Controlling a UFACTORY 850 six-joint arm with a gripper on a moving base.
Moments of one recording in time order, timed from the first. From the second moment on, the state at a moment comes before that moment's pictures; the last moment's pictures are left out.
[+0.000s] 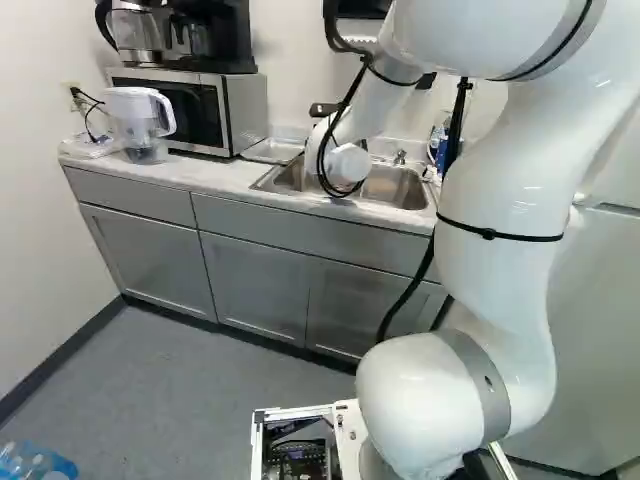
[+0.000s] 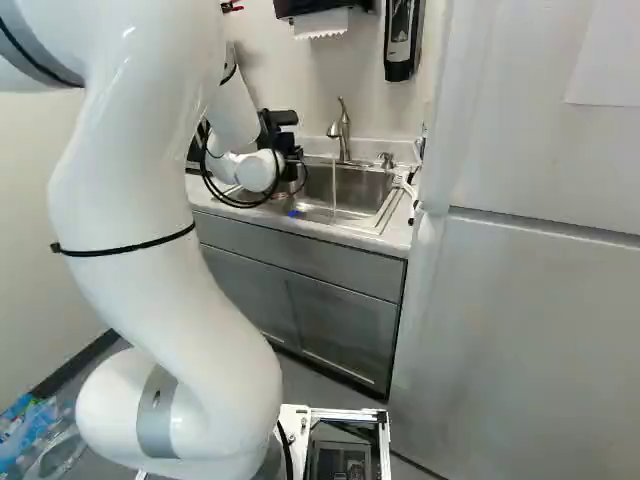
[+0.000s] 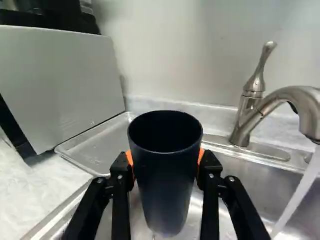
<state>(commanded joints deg) 4.1 -14.5 -50.1 2.0 47.6 0.0</state>
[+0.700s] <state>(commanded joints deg) -1.5 -13.8 -46.8 2.6 47.6 0.0</state>
